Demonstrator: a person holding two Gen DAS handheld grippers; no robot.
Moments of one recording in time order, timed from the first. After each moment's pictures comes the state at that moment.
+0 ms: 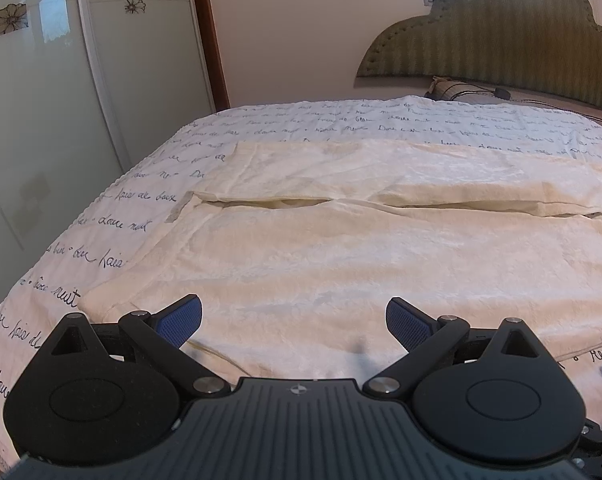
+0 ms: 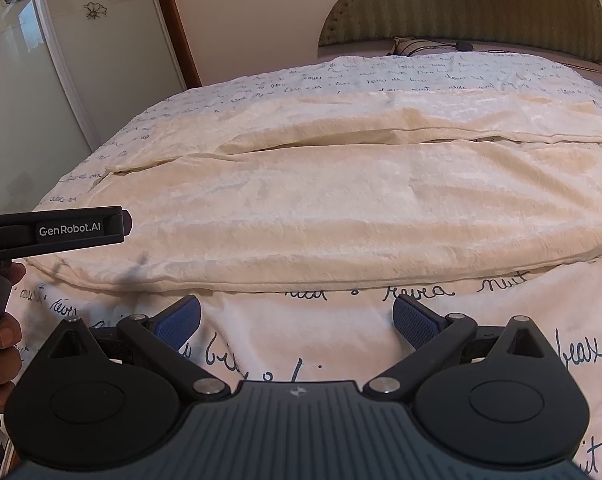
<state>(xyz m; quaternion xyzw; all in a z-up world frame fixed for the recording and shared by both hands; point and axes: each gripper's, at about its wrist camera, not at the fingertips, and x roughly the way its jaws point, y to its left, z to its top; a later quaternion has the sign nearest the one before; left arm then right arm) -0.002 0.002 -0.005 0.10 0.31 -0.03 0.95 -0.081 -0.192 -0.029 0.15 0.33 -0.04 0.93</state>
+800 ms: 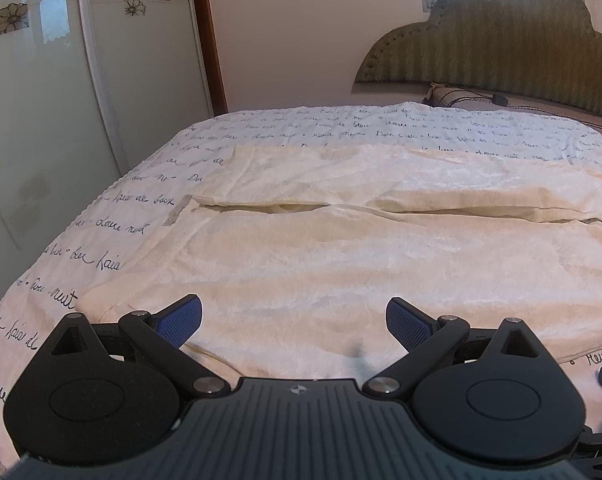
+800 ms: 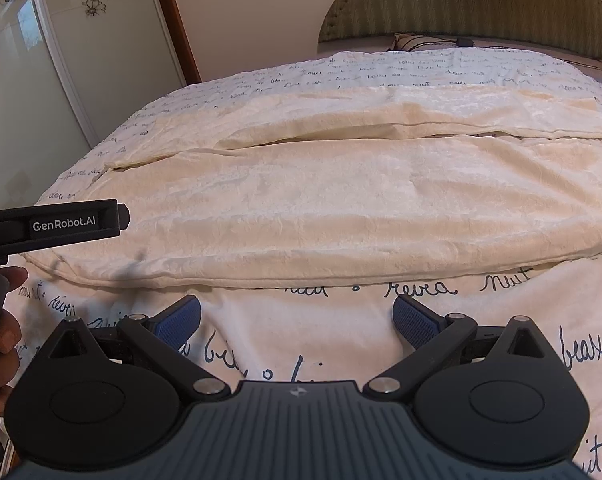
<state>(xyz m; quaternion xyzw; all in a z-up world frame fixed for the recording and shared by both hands) -0.006 0.004 -0.003 0.09 0.30 -0.04 0.95 -0.081 -0.191 -0.033 0.15 0.34 -0.04 0.93</state>
